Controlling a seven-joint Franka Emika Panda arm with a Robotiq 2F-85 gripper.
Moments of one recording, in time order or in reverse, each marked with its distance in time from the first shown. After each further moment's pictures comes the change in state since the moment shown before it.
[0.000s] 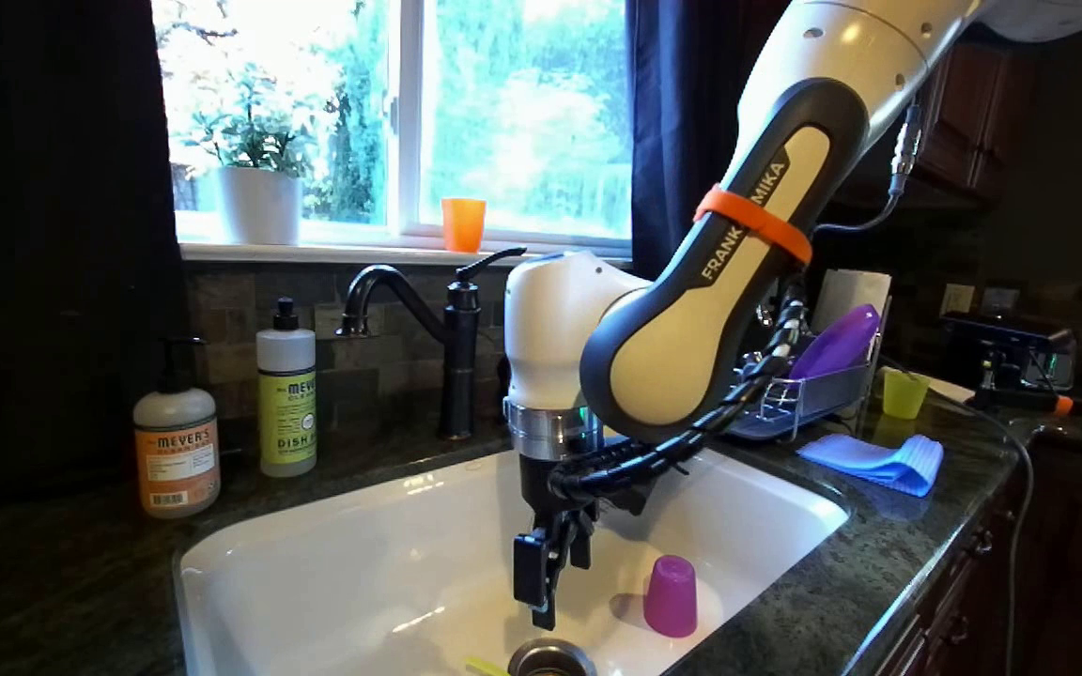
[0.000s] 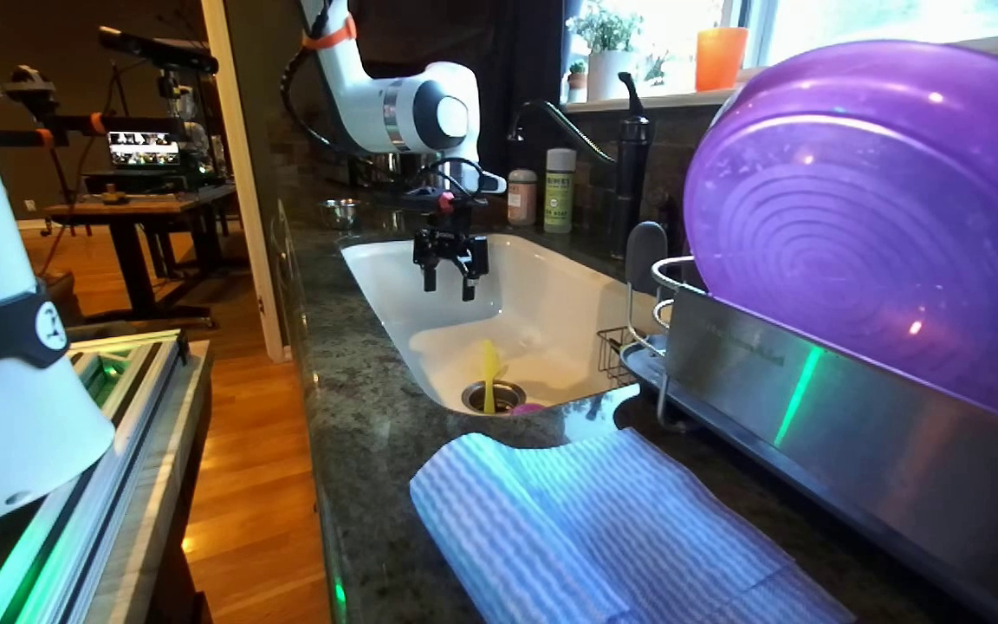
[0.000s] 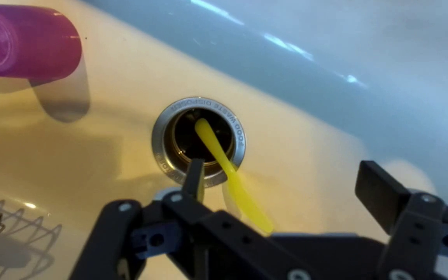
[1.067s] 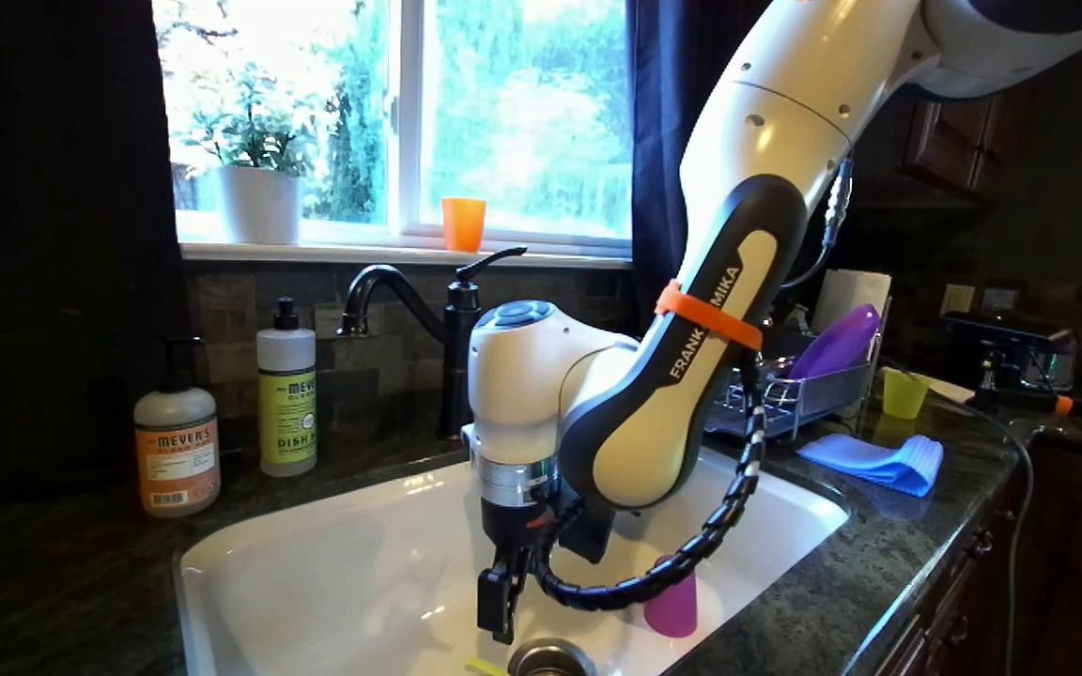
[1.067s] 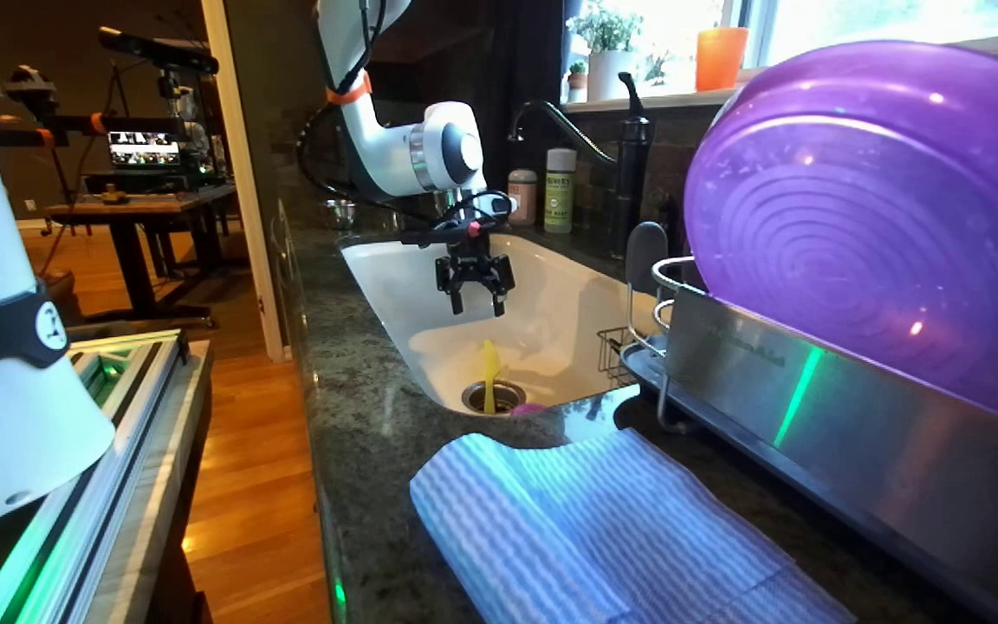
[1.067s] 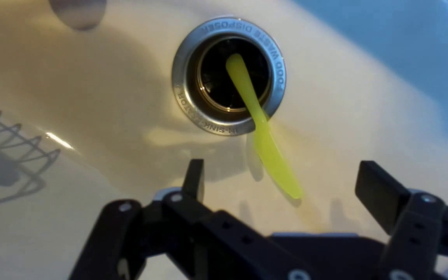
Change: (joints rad) arm 0.117 0.190 -0.125 0.161 -0.214 0.113 0.067
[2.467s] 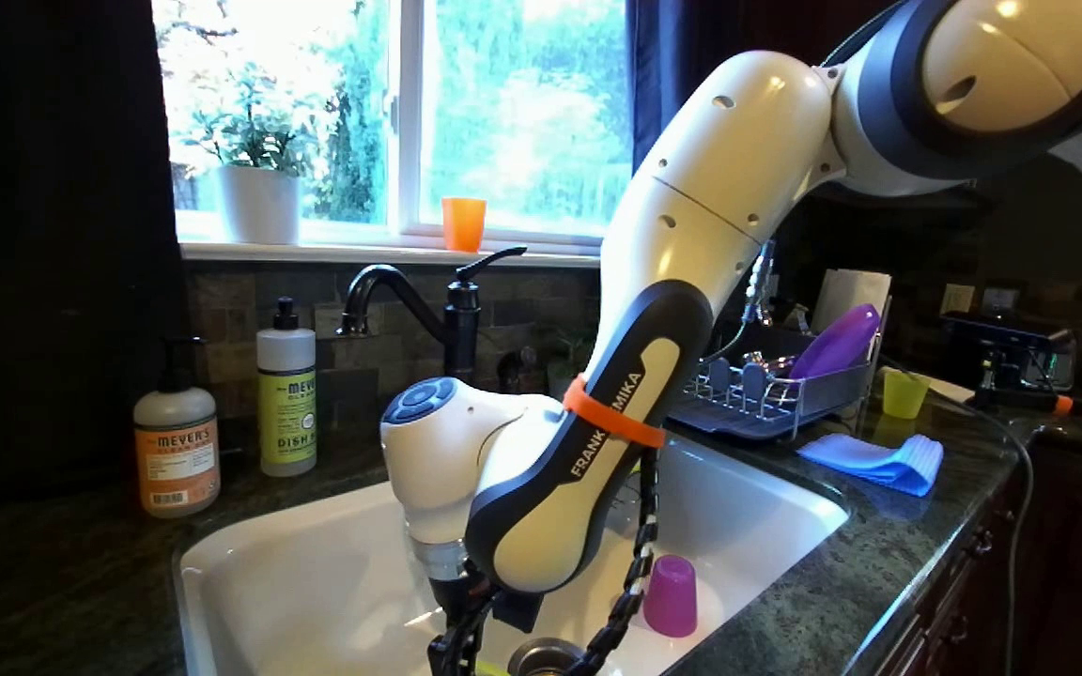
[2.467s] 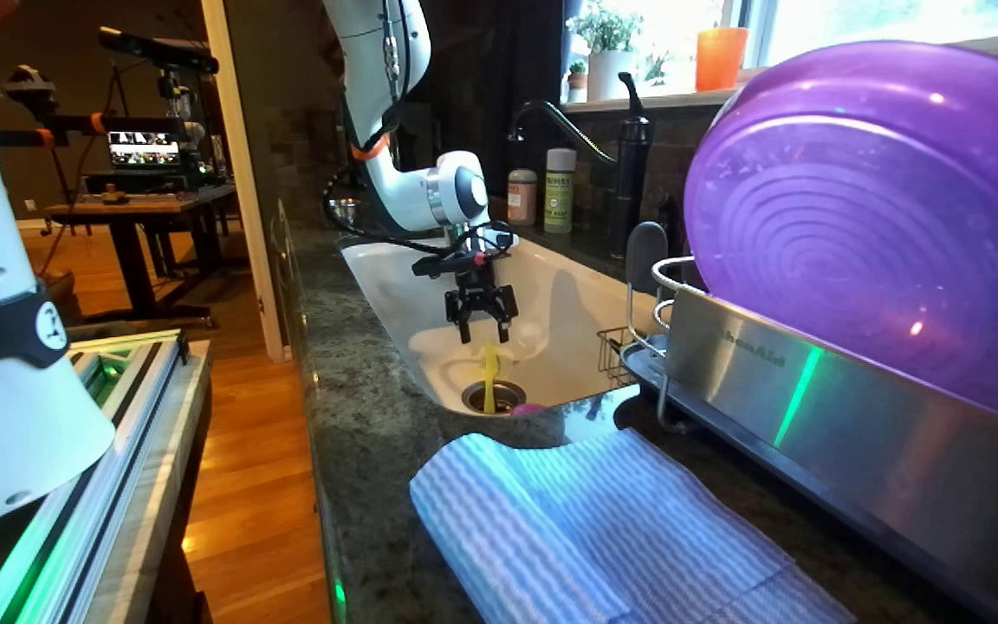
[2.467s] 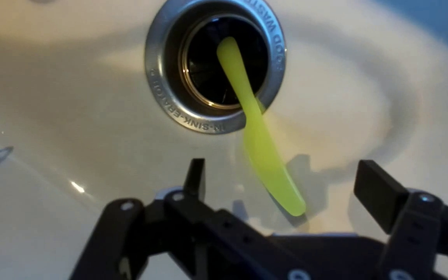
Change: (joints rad) arm 0.091 0.278 -0.036 0.340 0.014 -0.199 0.047
